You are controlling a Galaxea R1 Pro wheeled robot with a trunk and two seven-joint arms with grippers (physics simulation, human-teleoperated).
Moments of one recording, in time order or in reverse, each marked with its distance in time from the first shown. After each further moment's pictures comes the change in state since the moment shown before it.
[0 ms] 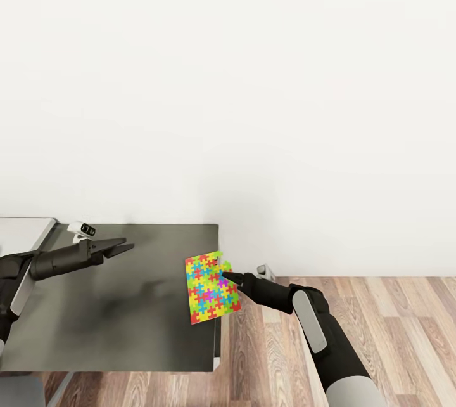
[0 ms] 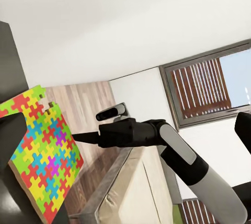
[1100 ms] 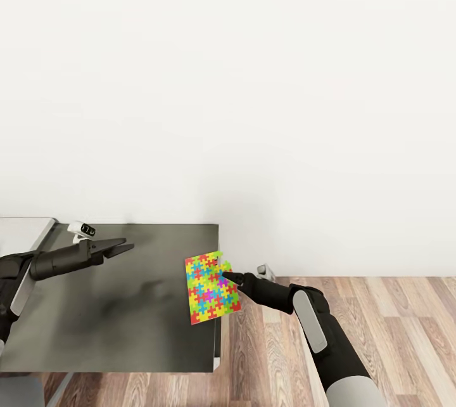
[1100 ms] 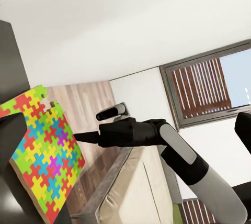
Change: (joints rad) left arm 0.001 0.000 0.000 0.000 -0.001 0.000 0.000; right arm 0.000 -0.001 0.000 0.000 0.000 0.000 0.000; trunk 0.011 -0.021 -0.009
